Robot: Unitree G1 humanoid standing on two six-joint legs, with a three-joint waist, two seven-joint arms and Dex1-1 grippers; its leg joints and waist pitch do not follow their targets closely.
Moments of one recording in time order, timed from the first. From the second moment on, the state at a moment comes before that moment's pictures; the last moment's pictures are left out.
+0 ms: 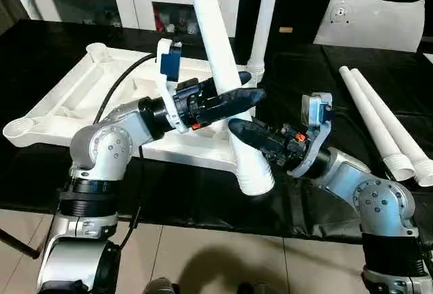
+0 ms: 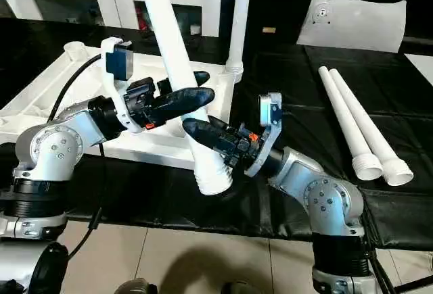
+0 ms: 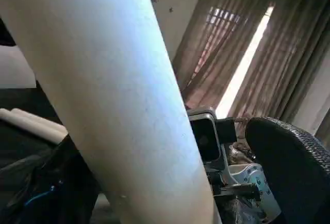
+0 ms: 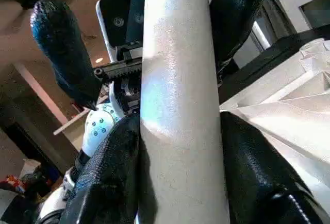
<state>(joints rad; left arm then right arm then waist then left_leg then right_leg) -0.66 0.23 0.06 0.09 -0.75 0.73 -1.00 -0.35 -0.20 -0.11 -0.11 0.91 0.87 0.82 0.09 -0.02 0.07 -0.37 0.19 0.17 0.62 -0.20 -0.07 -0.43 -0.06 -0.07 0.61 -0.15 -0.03</state>
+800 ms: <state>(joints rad) -0.68 0.30 0.00 0.21 -0.65 0.55 -1.13 -0.35 -0.22 -0.09 -0.10 0.90 0.86 0.84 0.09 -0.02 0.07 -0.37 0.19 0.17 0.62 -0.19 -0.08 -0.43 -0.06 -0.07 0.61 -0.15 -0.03</state>
